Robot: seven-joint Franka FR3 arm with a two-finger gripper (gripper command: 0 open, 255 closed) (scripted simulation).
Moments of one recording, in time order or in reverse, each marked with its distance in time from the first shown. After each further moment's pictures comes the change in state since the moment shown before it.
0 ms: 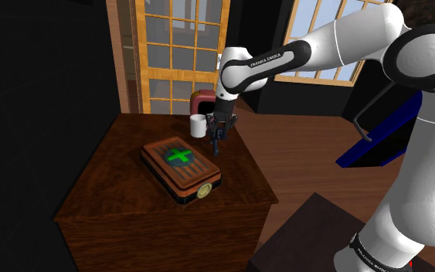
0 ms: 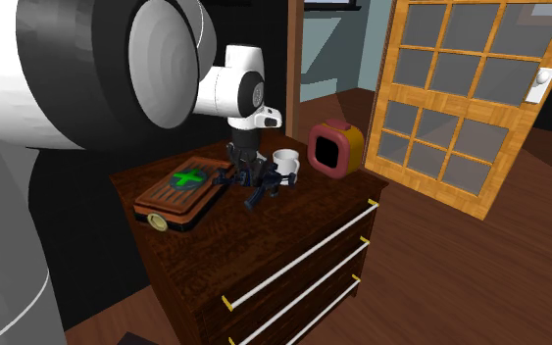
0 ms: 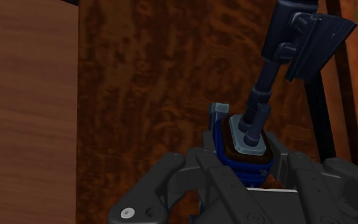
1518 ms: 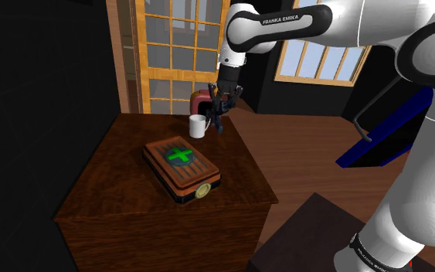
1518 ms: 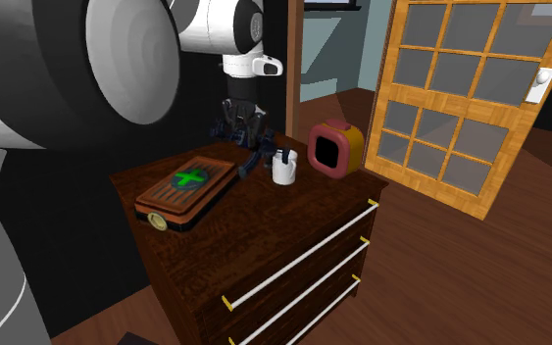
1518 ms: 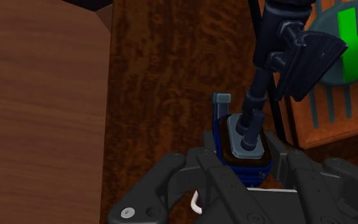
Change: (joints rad) arm -0.003 -0.063 0.000 0.224 0.004 -0.287 0.004
